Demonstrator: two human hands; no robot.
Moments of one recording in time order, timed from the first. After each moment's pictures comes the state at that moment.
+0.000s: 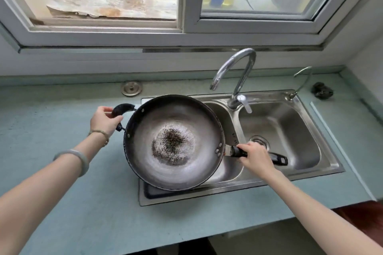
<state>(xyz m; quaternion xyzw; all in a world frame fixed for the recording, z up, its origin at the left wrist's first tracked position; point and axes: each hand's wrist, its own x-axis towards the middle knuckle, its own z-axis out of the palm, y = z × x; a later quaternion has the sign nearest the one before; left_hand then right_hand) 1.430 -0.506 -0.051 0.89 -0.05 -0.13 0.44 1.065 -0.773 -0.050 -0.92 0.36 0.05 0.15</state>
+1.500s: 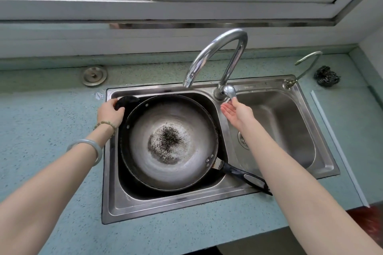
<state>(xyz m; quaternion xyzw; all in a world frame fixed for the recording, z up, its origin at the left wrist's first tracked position) 1.423 -0.630 -0.122 0.93 -0.12 -0.16 0.29 1.175 -0.901 -0.069 -0.29 0.54 -0.21 0.76</state>
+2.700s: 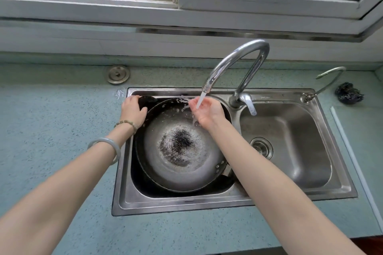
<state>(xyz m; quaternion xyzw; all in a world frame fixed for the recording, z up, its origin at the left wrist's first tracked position) 1.411 -0.634 -0.109 0.94 -0.20 -0.14 0.24 1.267 -0.810 -0.046 -0.15 0.43 -0.14 0.88</state>
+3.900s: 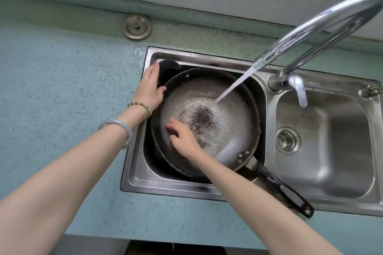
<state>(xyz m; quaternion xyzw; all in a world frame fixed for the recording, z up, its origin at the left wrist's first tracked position) 1.402 -0.609 -0.154 0.92 -0.24 -0.13 0.30 1.239 -0.676 -0.205 -0.80 0.20 0.17 0.54</state>
